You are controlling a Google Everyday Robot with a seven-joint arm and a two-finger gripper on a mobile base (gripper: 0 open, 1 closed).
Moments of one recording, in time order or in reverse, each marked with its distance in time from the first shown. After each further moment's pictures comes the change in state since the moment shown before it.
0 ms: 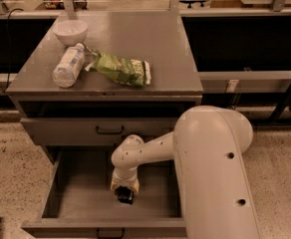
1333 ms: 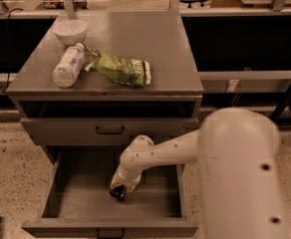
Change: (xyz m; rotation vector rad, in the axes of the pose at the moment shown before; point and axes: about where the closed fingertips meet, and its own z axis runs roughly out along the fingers) arm -0.004 0.000 -0.026 0.103 0.036 0.024
